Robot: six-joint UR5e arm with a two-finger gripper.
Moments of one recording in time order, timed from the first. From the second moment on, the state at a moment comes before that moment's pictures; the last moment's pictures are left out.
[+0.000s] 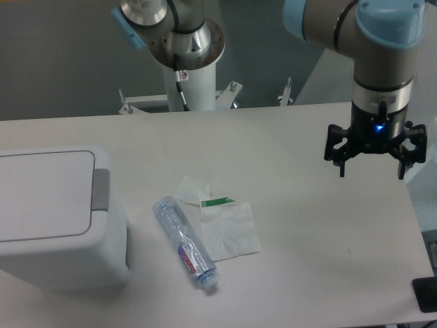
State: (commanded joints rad) arm 2.69 -1.92 -1.21 -1.23 1.54 0.88
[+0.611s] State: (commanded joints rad) arm 2.64 -1.93 -1.26 -1.22 1.51 0.85
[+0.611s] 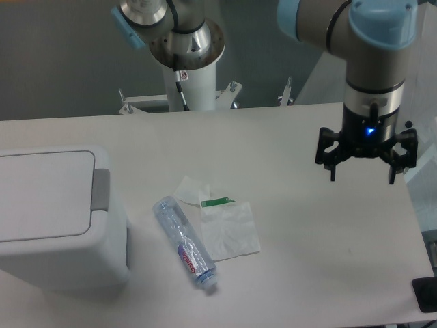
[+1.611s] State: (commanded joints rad) arm 2.44 -1.83 -1.36 -1.15 1.47 0.16
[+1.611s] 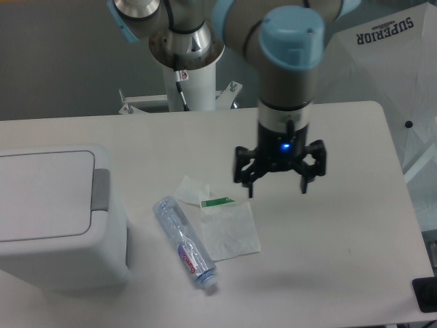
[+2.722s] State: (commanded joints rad) arm 2.23 -1.75 -1.42 -1.15 1.41 0.06
